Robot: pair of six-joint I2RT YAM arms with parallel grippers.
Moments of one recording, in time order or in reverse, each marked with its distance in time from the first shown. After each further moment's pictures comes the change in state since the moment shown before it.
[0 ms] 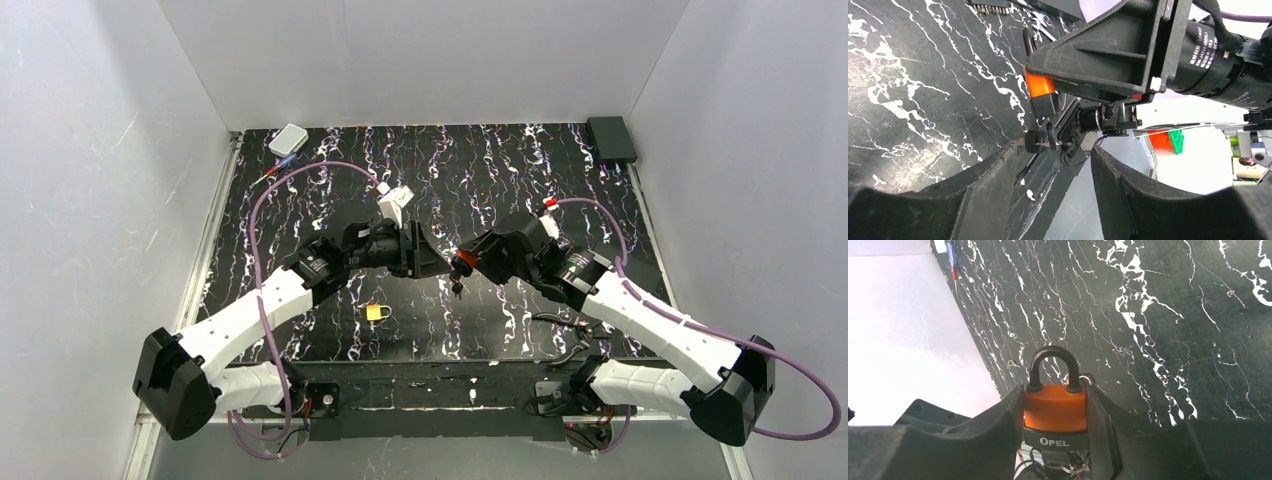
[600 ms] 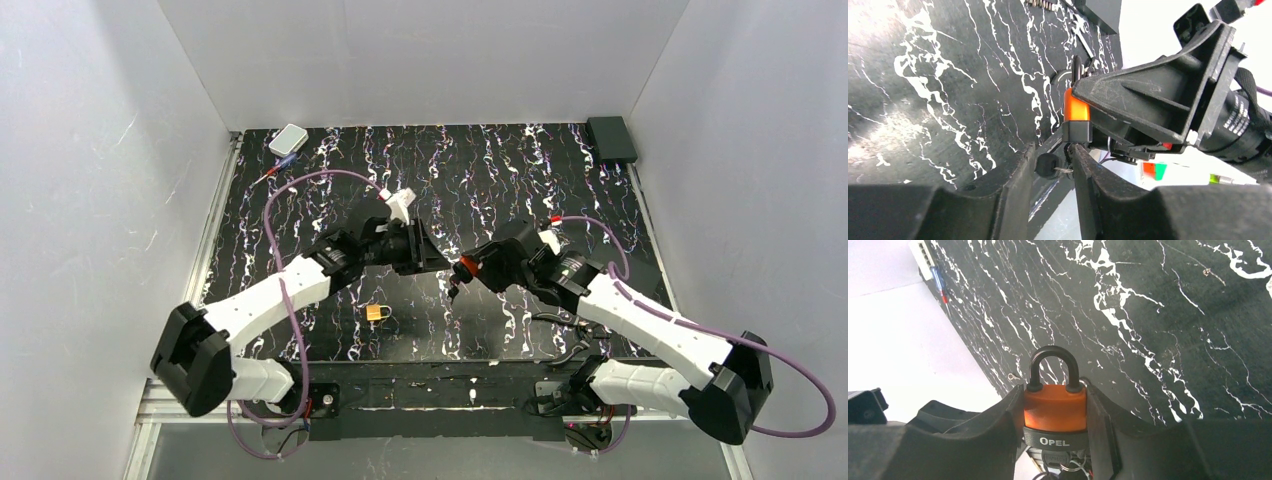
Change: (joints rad) left arm -0.007 0.181 0.042 -0.024 -0.097 -0.161; right arm -0.011 0.025 -0.075 0.015 0.003 0.162
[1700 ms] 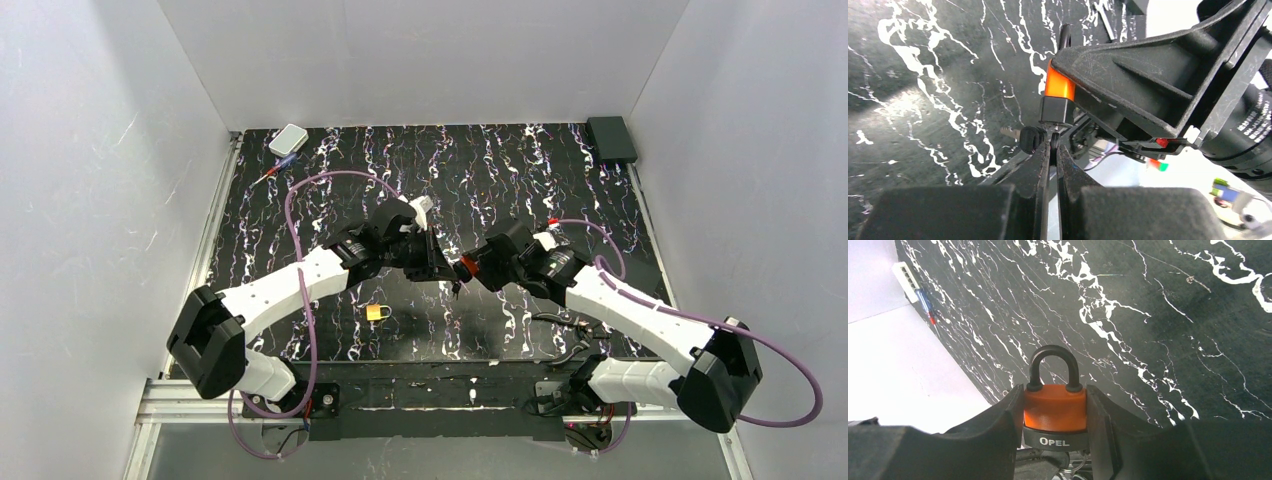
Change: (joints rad) left arm -0.093 0.073 0.138 -0.203 -0.115 0.029; right arm -0.011 0.071 0.020 -0.018 -0.004 0.054
